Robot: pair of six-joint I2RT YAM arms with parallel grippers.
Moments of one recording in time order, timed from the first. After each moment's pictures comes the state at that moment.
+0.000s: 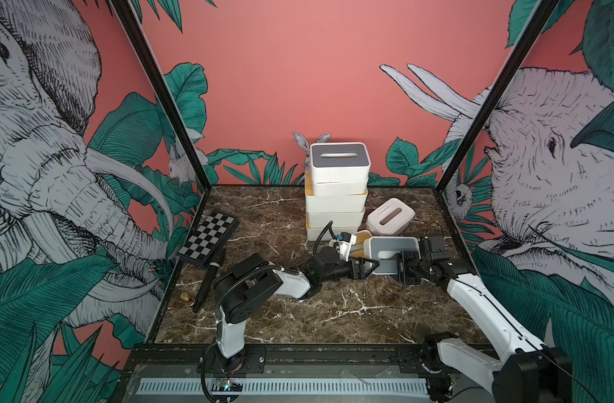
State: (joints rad) left arm -0.98 1.87 0.84 0.89 0.36 -0.91; right arm 0.17 1.06 0.73 -0.66 -0.32 1.69
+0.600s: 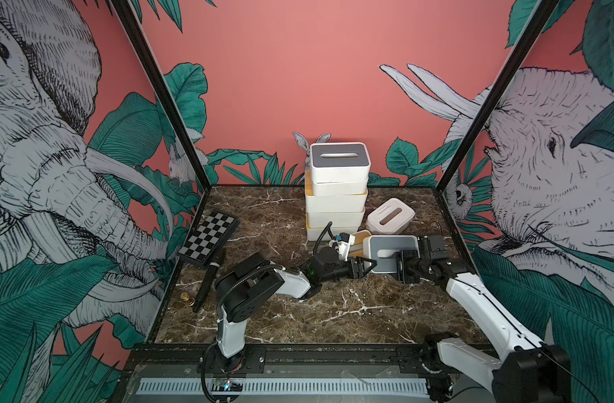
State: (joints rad) left arm -0.98 1.89 0.85 0.88 0.35 -0.95; right arm 0.18 1.07 0.73 -0.63 -0.32 1.69
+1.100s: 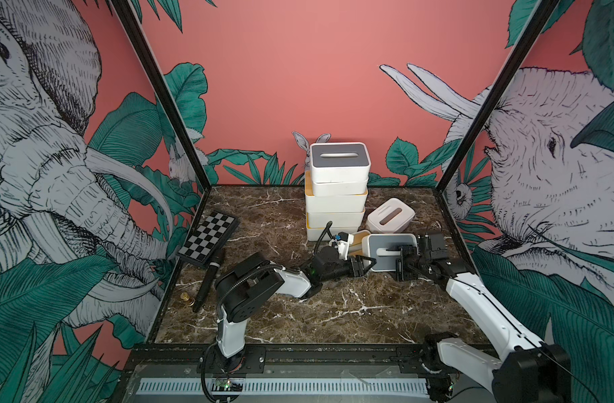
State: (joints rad) left arm -0.98 1.89 0.85 0.86 0.32 -0.98; right arm 0.18 1.05 0.73 -0.56 -0.34 1.70
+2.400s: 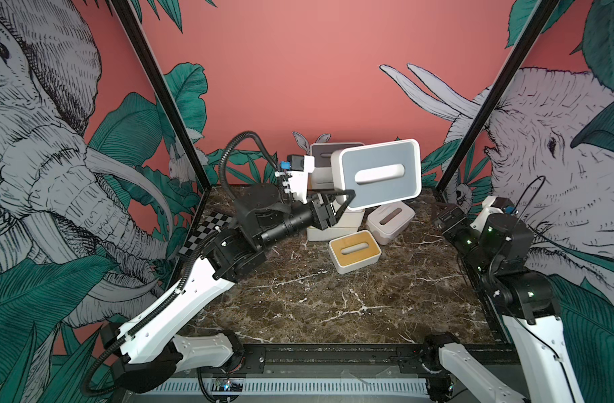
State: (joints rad) left arm -0.85 1.23 1.64 -0.33 0.17 -0.68; right arm 0.18 0.83 1.27 -0.74 0.11 0.74
